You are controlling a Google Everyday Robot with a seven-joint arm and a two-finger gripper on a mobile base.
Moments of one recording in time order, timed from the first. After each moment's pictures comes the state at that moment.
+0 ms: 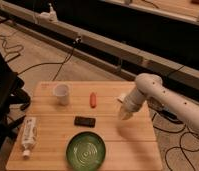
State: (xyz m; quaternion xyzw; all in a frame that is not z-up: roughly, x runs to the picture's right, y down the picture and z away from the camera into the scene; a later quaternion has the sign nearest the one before) arm 0.133 0.162 0.790 -0.39 -0.23 0.03 0.89
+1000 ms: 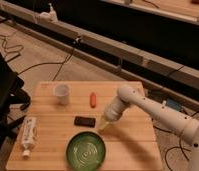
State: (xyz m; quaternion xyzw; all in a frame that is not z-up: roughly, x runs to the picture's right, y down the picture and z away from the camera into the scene) arm 0.016 0.218 0.813 -0.43 -0.32 0.00 0.84
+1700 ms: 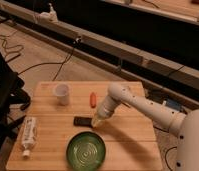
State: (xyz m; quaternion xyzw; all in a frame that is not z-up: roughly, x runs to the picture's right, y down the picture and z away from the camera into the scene) arm -0.015 0.207 0.833 -0.42 -0.32 -0.02 0.85
